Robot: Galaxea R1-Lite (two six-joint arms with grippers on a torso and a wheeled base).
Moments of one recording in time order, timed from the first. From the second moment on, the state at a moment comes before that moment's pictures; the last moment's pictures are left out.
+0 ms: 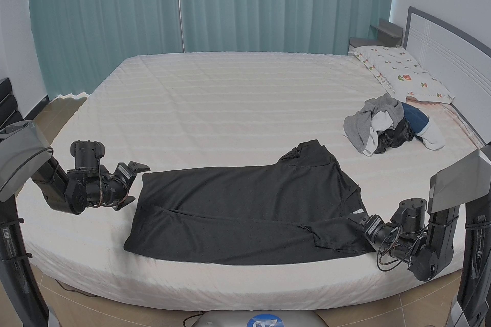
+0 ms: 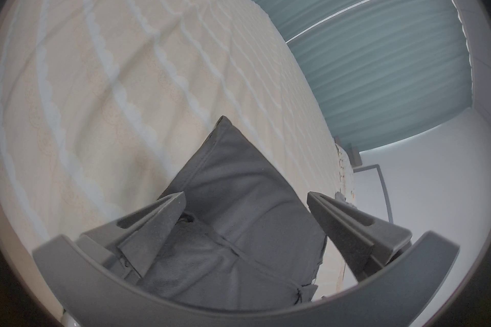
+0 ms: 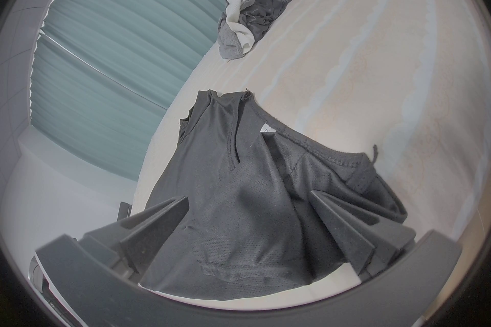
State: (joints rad) left arm 0.04 2.17 -0.88 -0.67 -0.32 -0.93; right arm 0.22 2.34 -0.27 -1.55 0.03 0.94
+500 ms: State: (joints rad) left arm -0.01 2.25 -0.80 -0.92 -0.26 -0.80; right arm 0.22 2.35 -0.27 -1.55 0.03 0.94
